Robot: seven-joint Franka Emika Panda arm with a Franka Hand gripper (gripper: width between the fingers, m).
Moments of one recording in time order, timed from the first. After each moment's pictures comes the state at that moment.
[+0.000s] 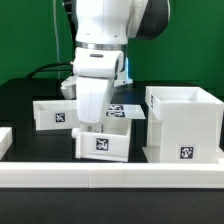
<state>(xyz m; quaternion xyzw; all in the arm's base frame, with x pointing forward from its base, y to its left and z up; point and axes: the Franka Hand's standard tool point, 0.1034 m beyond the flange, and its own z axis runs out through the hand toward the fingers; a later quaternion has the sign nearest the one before) 0.516 -0.038 0.024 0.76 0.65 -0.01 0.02</state>
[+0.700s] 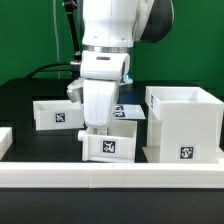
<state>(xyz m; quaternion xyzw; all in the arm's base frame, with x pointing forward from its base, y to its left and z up) 0.520 -0.026 0.018 0.75 0.66 0.00 0.02</state>
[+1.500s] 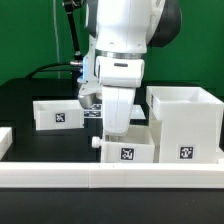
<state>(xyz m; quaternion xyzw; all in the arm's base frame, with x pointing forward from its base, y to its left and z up) 0.528 -0.011 0.013 0.73 0.69 -0.01 0.02</state>
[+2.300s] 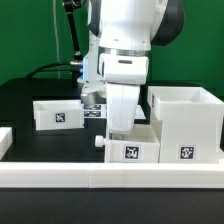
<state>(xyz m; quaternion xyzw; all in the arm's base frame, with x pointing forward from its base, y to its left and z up) 0.536 -0.006 0.017 0.72 0.69 -0.01 0.03</state>
